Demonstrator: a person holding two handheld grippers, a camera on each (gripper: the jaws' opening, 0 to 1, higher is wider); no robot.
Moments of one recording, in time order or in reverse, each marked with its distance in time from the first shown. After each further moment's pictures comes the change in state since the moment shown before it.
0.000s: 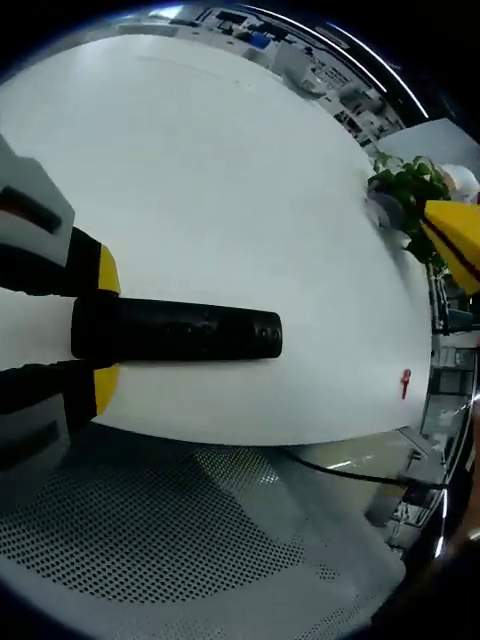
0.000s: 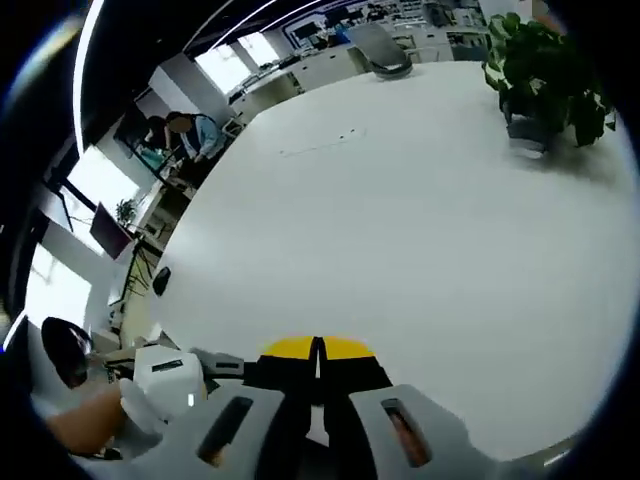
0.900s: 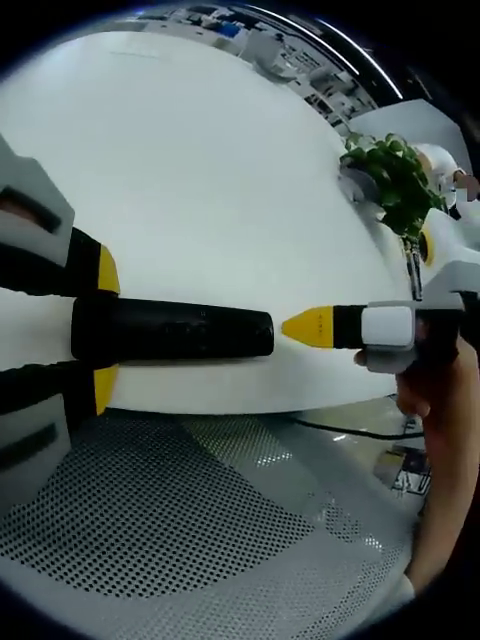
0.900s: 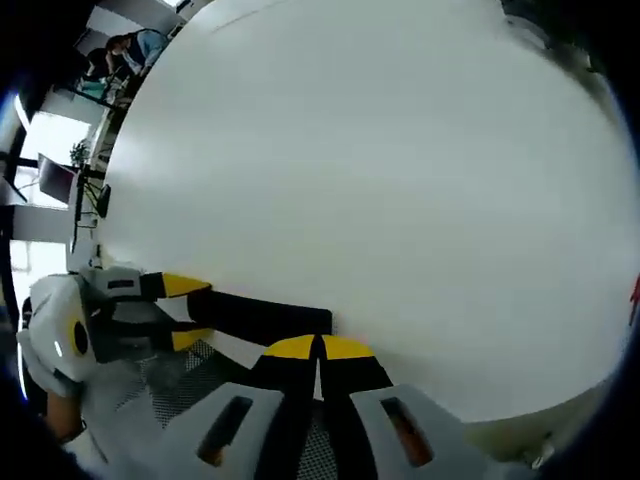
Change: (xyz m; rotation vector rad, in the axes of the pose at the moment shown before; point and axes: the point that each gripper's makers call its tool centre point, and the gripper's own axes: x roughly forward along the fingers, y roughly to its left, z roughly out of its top) left arm 0.000 -0.014 0.002 0.115 -0.066 -0.062; right arm 0.035 -0.047 -0.105 0.030 0.446 -0.111
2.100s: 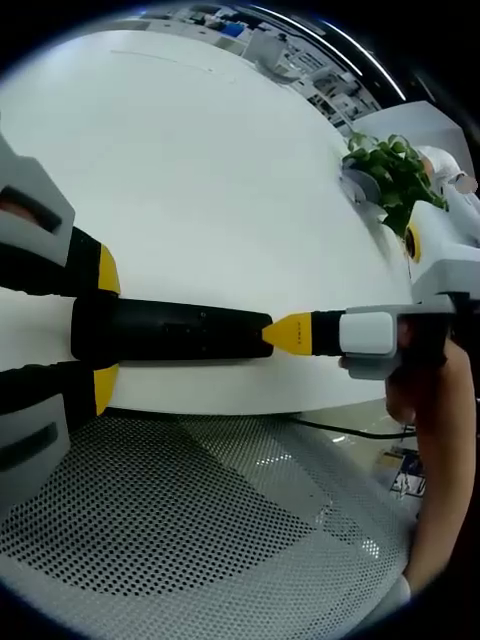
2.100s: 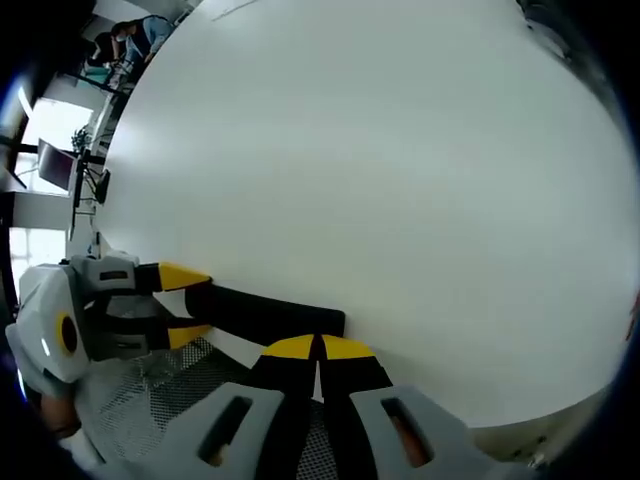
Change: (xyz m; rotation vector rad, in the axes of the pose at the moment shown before) left arm -0.001 0.000 0.000 -0.014 0.002 -0.001; right arm 0.008 0.006 -0.003 -0.003 0.016 0.031
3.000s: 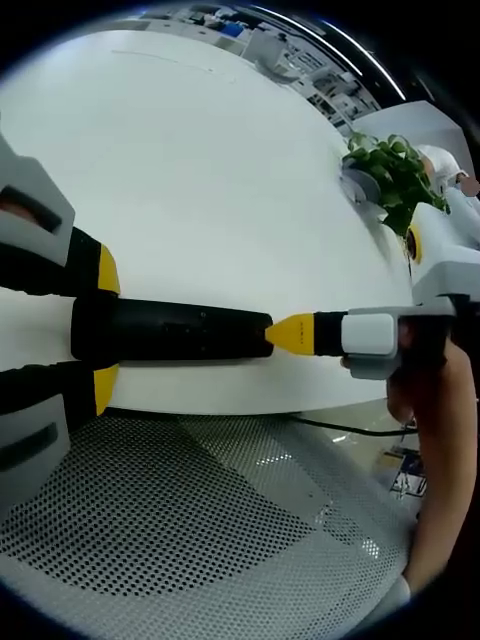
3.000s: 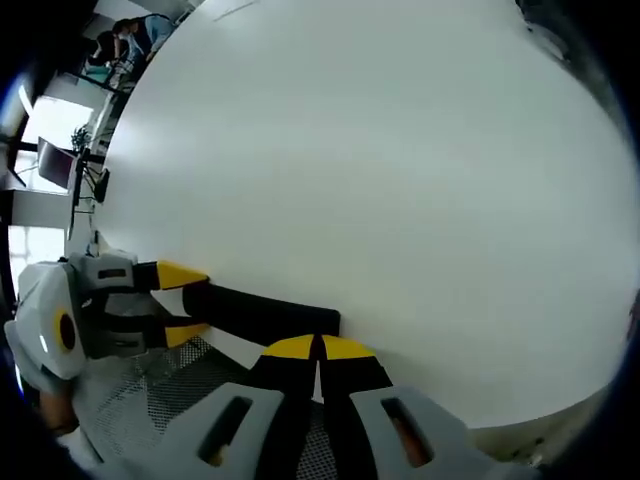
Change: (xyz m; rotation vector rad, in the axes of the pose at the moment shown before) left arm 0.000 0.000 0.000 0.001 0.000 -0.001; right arm -0.001 -0.001 0.000 -0.014 0.001 -0.020
